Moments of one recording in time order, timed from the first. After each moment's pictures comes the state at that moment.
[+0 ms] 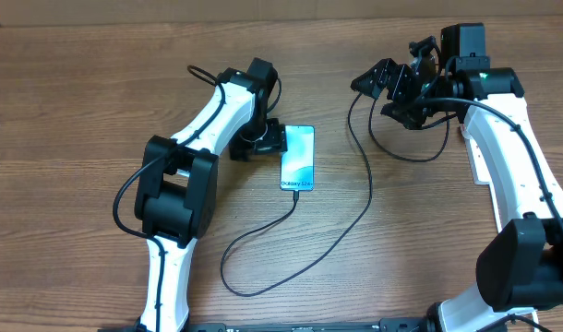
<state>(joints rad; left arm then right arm) -0.36 2.29 1.80 -1.11 0.14 -0.47 0.03 1.76 1.54 -0.84 -0.64 0.49</state>
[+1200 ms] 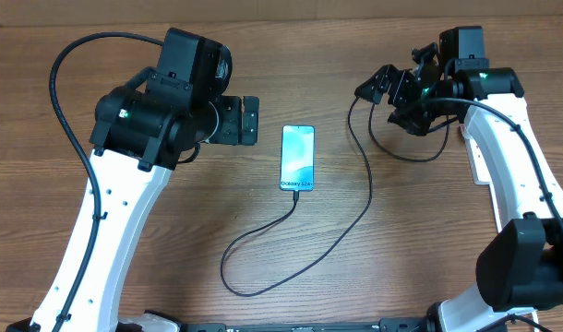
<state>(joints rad) -0.36 1.53 1.81 -1.29 -0.01 -0.28 0.03 1.76 1.54 -0.91 -0.56 0.49</state>
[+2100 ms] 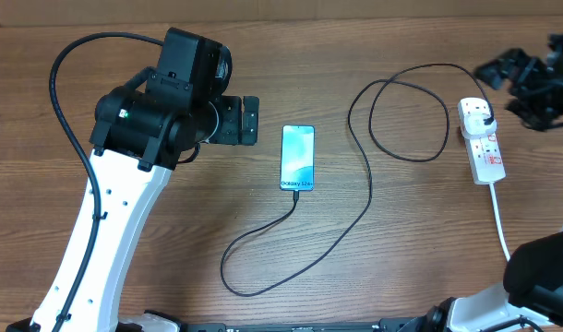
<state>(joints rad) -0.36 1.53 1.81 -1.29 -0.01 -0.28 -0.46 1.76 1.81 -1.19 -0.52 0.17</state>
